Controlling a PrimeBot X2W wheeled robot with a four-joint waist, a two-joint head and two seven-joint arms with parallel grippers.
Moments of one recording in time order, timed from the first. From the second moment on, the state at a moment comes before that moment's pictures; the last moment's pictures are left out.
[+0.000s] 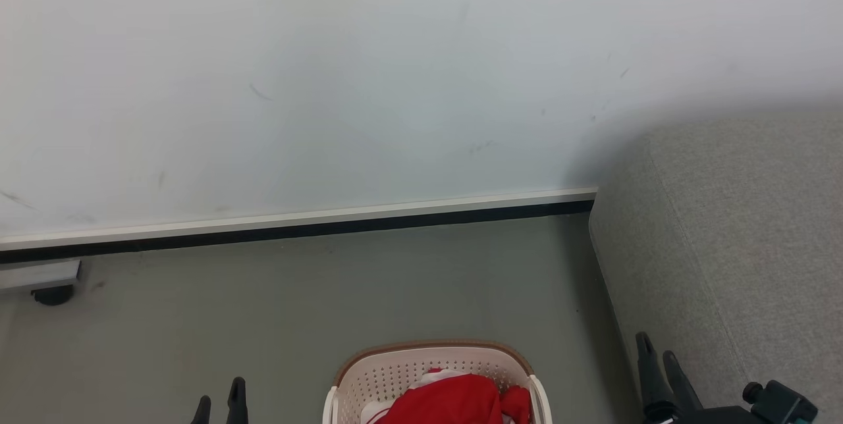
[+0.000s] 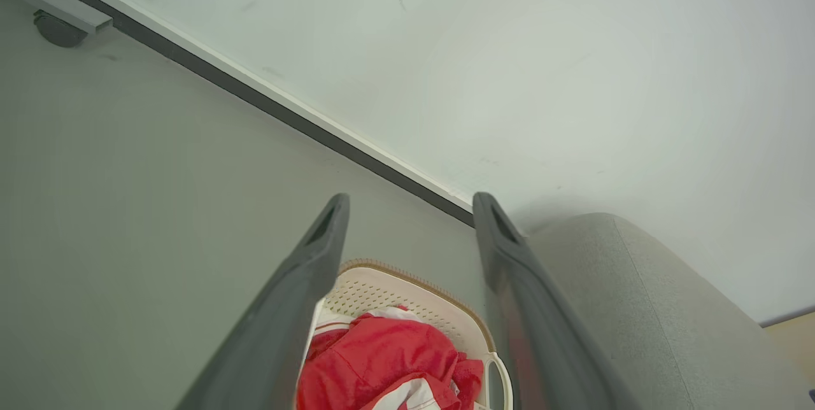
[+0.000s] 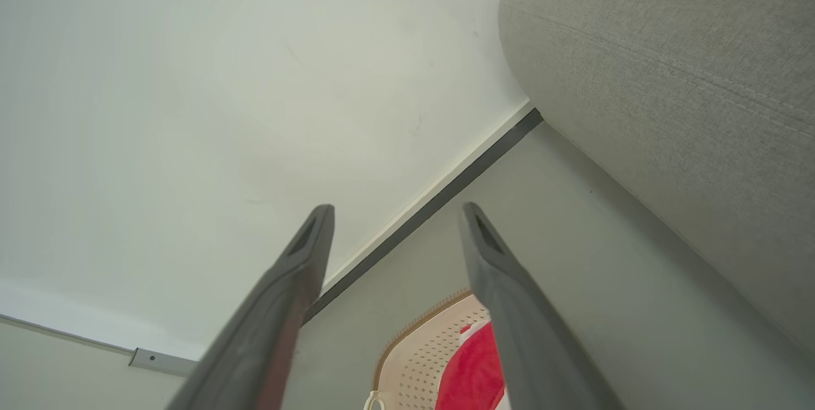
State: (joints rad) left arm -0.04 0.05 -0.03 0.23 -0.68 -0.03 -0.10; right arm -0.04 -0.15 0.21 0.28 0.88 0.13 -0.15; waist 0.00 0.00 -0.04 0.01
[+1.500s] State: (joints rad) left arm -0.04 0.07 -0.07 0.20 -0.25 0.00 -0.22; right arm 0.01 -0.07 0.14 0.23 0.32 0.13 -0.09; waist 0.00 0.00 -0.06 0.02
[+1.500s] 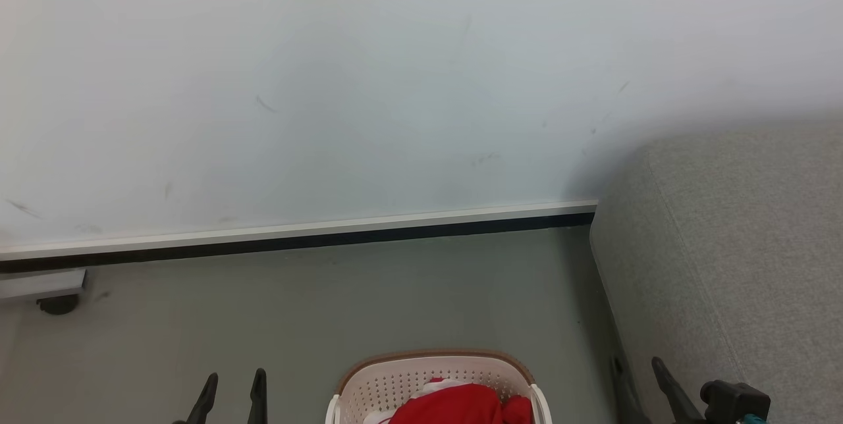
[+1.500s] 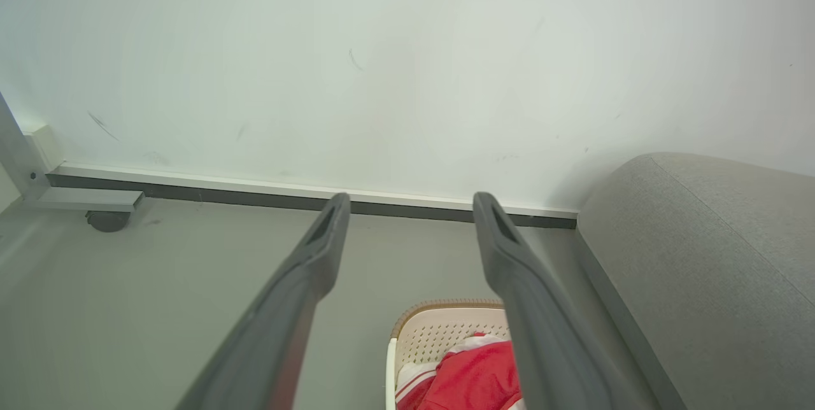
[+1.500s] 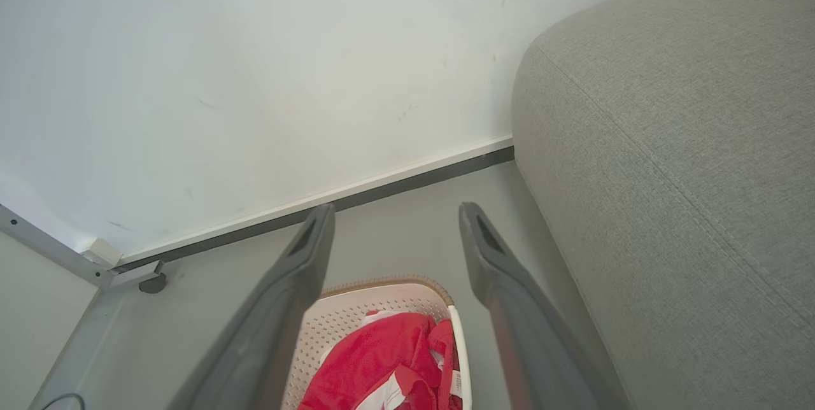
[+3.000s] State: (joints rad) left arm -0.02 0.06 -0.07 0.22 -0.14 0.02 -0.26; right arm 0.01 -0.05 0.14 0.23 0.14 0.13 -0.09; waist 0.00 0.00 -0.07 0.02
